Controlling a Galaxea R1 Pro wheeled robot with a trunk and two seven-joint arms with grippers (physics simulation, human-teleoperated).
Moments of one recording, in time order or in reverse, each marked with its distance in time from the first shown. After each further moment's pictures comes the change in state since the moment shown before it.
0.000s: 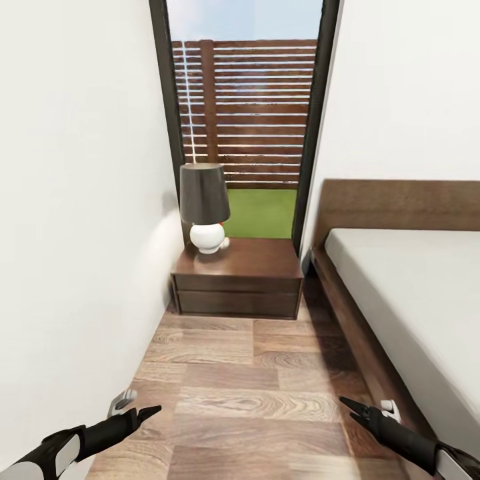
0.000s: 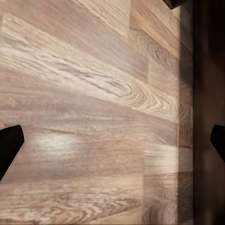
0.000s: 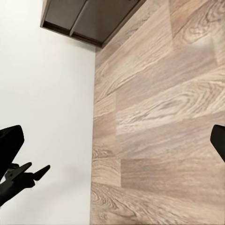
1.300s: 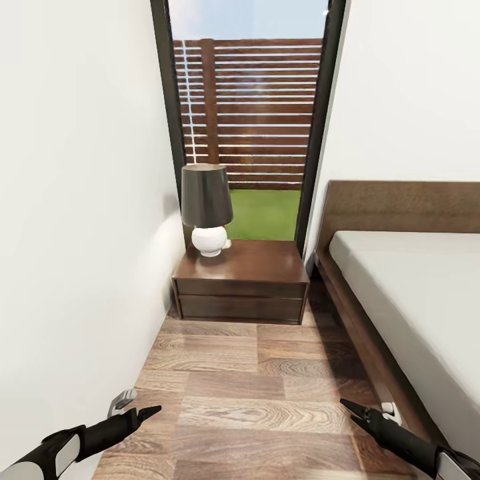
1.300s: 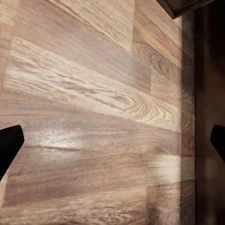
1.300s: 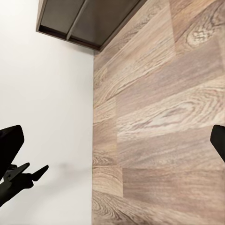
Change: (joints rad) left arm 0.000 0.000 0.000 0.000 0.000 0.000 0.000; right arm 0.000 0.003 -0.001 0.019 -0.001 0.002 -0.003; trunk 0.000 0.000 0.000
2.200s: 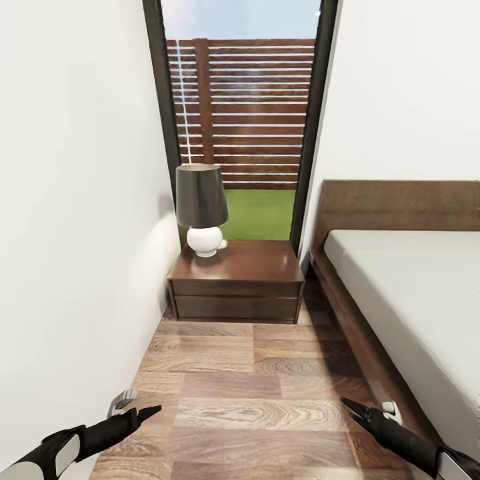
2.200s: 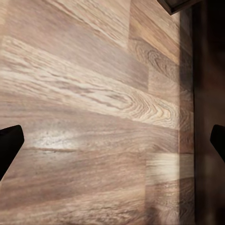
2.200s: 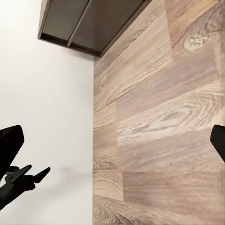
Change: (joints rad) left arm 0.000 0.000 0.000 0.000 0.000 0.000 0.000; right arm 0.001 -0.001 -0.008 0.000 -0.003 -0.003 0.007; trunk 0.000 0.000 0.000
